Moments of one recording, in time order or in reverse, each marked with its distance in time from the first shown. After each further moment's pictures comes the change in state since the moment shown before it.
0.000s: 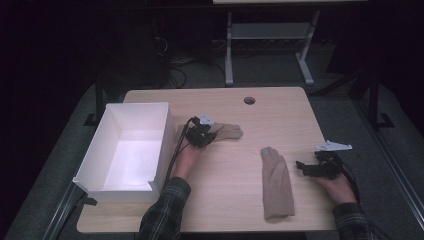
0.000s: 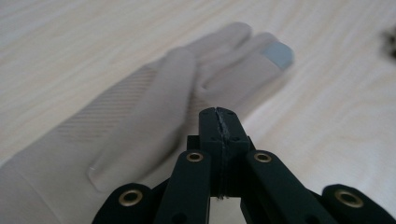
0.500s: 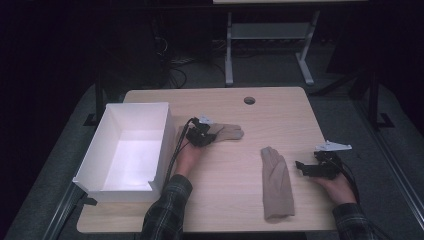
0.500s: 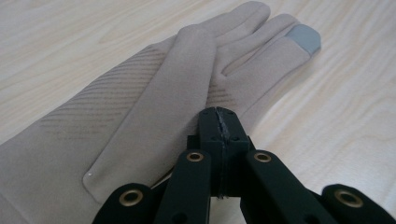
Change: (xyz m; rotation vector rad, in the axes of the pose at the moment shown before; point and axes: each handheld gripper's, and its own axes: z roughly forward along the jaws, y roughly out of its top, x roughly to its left) left arm 0.006 -0.009 0.016 0.029 -0.059 -0.038; right arm 0.002 0.000 0.000 0.002 0.005 0.002
